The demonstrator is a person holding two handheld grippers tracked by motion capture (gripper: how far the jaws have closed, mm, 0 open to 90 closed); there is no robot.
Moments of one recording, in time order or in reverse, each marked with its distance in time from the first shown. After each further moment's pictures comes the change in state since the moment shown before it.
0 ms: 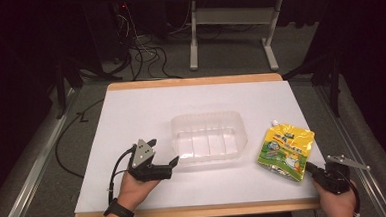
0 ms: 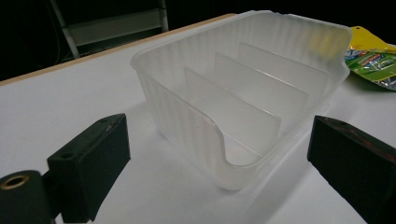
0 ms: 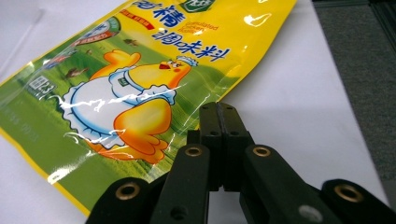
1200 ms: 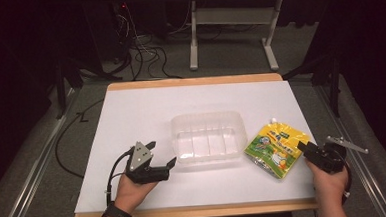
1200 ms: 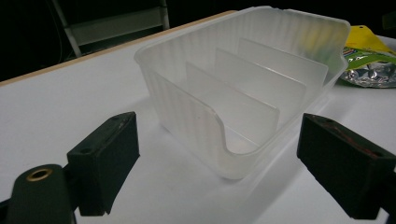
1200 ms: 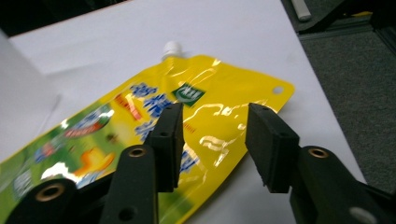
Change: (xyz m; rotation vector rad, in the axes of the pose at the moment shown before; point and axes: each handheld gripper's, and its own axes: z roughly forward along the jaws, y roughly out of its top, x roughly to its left) left arm 0.001 -0.004 -0.010 0.012 0.010 0.010; right arm -0.005 0.046 0.028 -0.146 0.034 0.114
